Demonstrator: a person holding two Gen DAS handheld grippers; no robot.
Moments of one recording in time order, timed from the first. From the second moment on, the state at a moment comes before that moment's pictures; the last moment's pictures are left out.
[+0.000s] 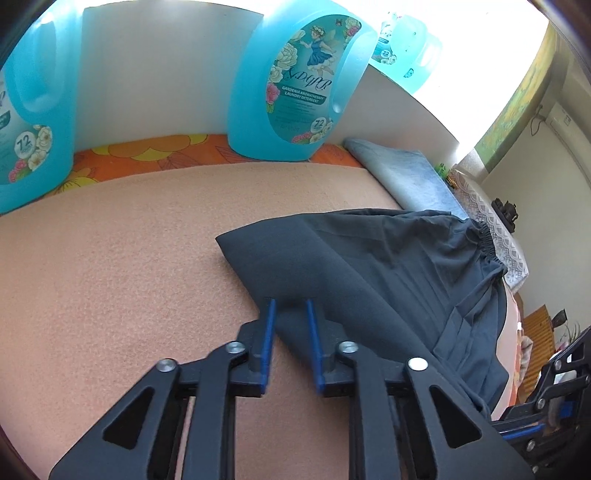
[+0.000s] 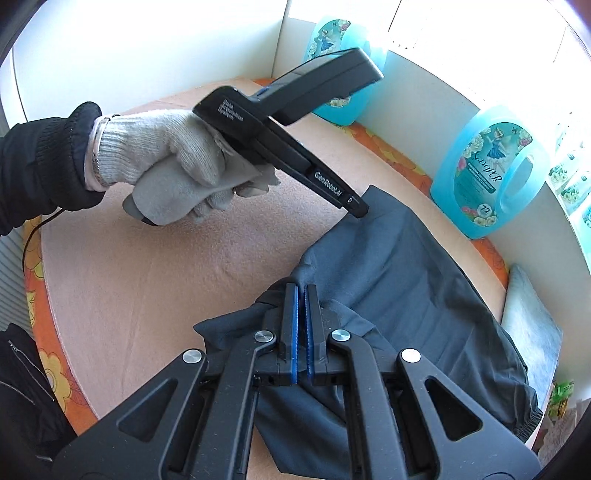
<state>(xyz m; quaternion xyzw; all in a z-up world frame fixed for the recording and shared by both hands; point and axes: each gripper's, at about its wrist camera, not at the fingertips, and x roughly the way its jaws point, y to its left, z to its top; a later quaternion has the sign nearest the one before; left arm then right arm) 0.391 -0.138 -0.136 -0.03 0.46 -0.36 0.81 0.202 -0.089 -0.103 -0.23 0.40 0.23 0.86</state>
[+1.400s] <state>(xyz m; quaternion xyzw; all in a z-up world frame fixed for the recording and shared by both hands) 0.278 -0.110 -0.140 0.00 0.44 -0.46 0.77 0.365 -0.093 -0.142 0.00 0.58 0.17 0.79</state>
